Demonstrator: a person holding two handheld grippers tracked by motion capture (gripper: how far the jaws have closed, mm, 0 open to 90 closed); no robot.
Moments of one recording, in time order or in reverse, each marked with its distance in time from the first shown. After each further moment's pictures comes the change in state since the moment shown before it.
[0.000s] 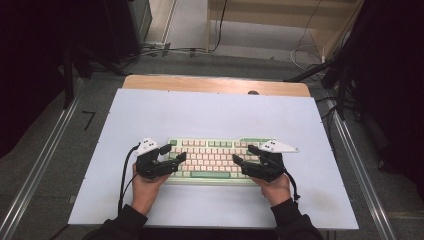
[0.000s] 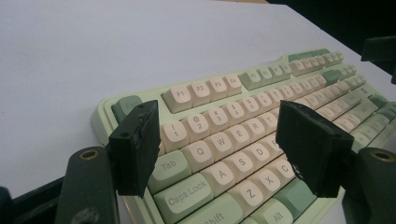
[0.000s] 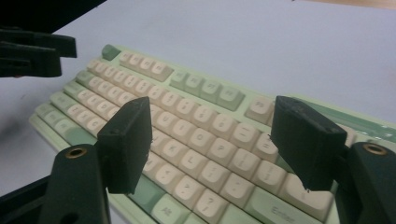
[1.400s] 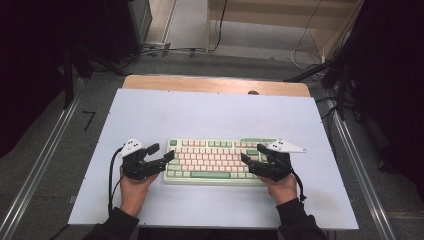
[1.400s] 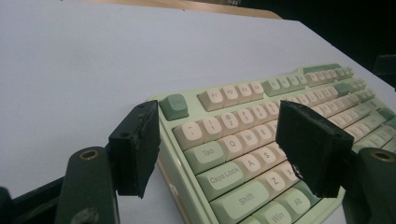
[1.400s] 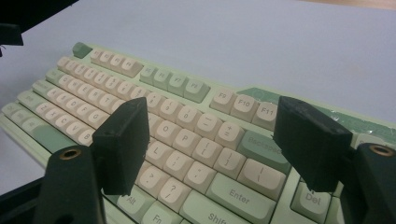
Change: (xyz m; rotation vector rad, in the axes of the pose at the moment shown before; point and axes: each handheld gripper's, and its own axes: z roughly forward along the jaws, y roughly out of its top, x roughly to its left) left arm 0.020 -0.002 -0.026 -0.045 0.040 -0.042; right arm -0.015 -0.004 -0.008 0.002 -0.063 0.012
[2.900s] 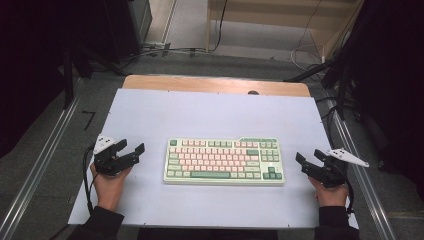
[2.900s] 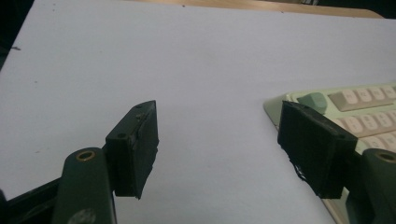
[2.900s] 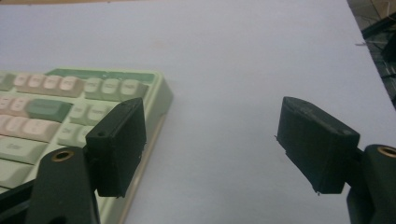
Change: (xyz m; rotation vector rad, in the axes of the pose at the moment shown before) left arm 0.061 0.000 -0.028 -0.007 0.269 -0.015; right arm -0.114 -0.045 -0.075 -0.059 -0.296 0.170
